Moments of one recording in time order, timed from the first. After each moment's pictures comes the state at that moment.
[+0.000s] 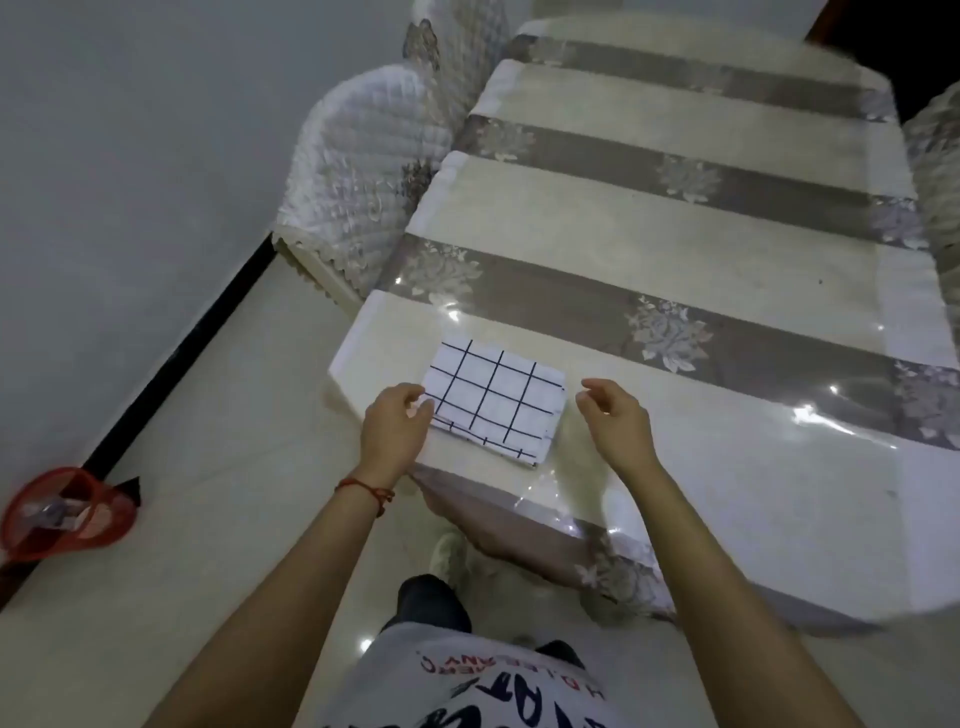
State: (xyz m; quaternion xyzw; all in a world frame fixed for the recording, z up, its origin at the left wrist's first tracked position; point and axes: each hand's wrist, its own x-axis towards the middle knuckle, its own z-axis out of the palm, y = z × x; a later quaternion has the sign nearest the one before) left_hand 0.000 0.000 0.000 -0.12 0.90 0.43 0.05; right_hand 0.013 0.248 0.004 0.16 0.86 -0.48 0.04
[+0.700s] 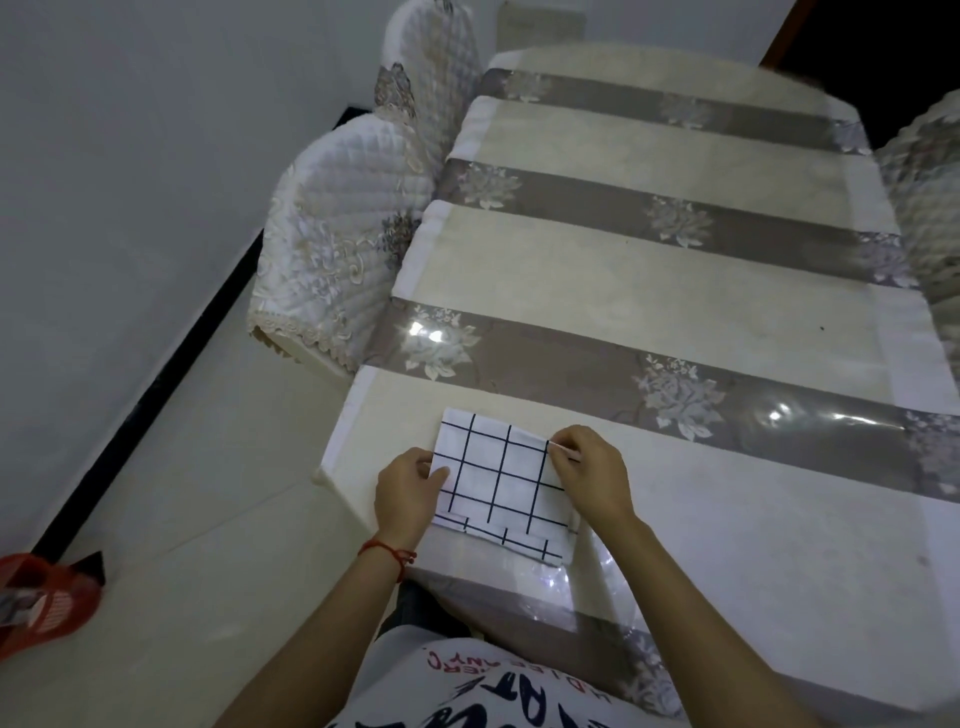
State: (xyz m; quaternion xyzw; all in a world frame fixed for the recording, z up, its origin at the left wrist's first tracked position) left_hand -0.066 -0.002 -0.024 -0.16 0.89 0.41 0.10; right_hand -0.048 0.207 -0.006 0.09 0.92 -0.37 -0.01
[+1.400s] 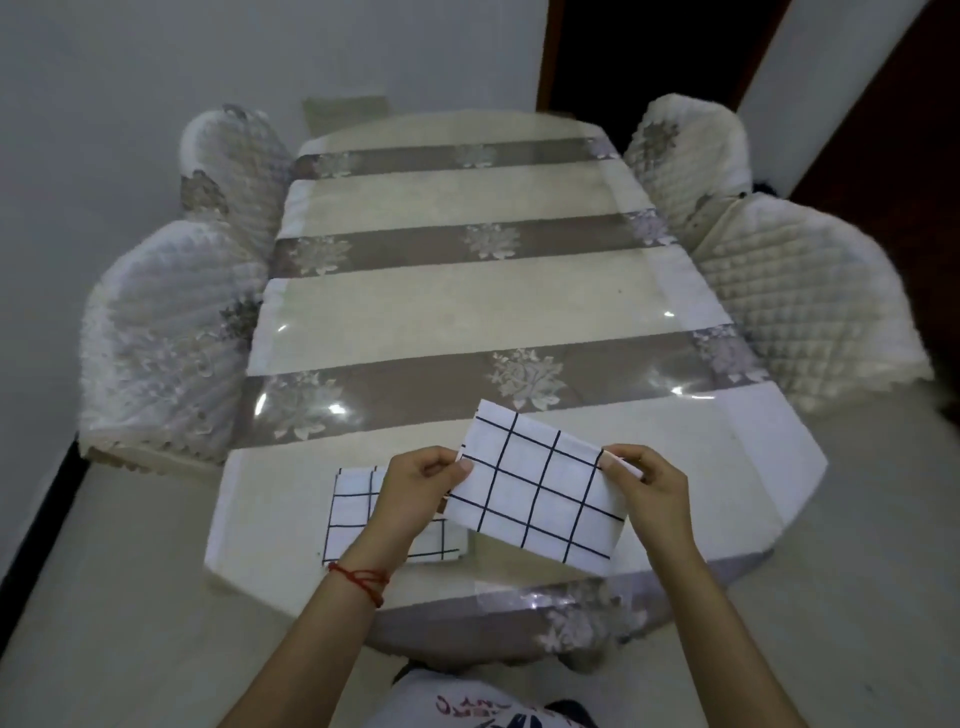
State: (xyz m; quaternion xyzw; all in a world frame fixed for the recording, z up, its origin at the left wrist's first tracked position) left_hand -0.029 0.106 0.078 0.05 0.73 0.62 0.28; right_hand 0.091 0.313 0.056 0.33 0.70 -0.60 -0.23
